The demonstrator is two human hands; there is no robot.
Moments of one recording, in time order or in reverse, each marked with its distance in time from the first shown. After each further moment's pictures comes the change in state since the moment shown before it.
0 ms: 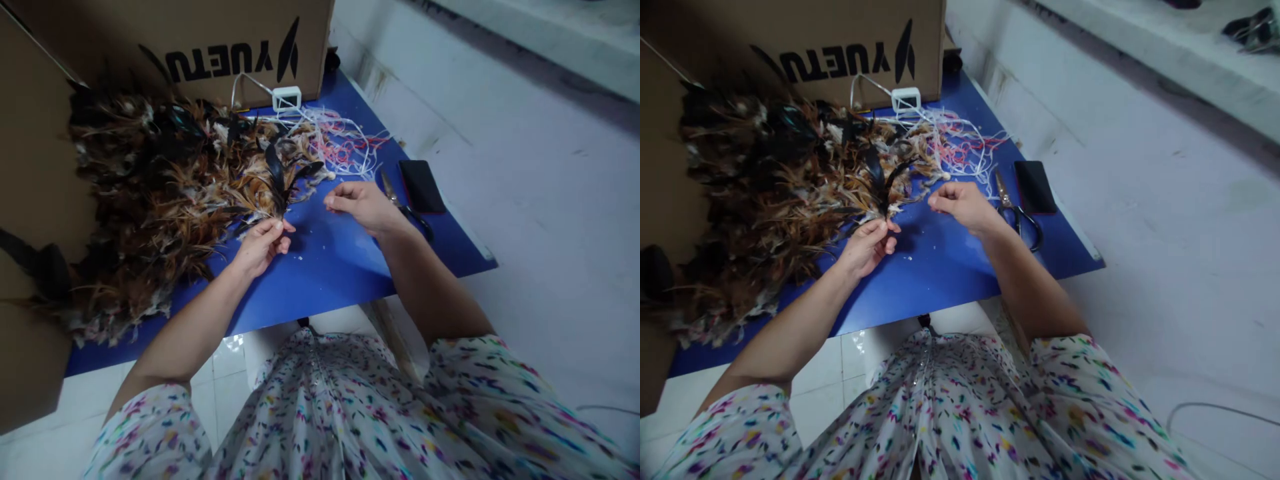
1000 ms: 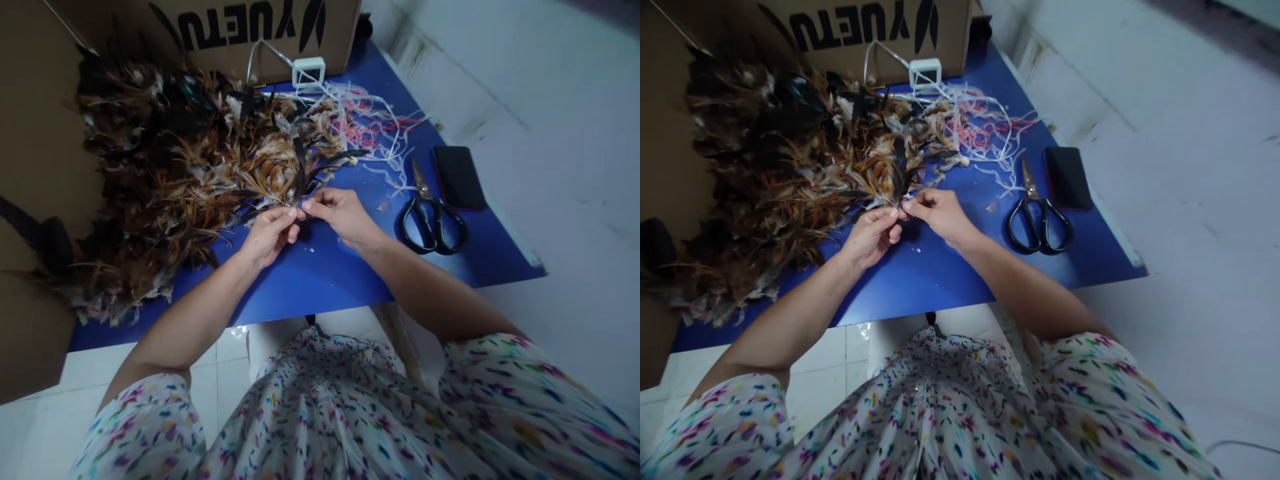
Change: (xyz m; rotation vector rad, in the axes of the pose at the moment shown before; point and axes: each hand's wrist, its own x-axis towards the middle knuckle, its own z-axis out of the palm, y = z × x) left_hand 0.000 -0.003 0.002 -0.005 0.068 0.008; right_hand -0.009 0.017 0.072 0.240 -0.063 -0.013
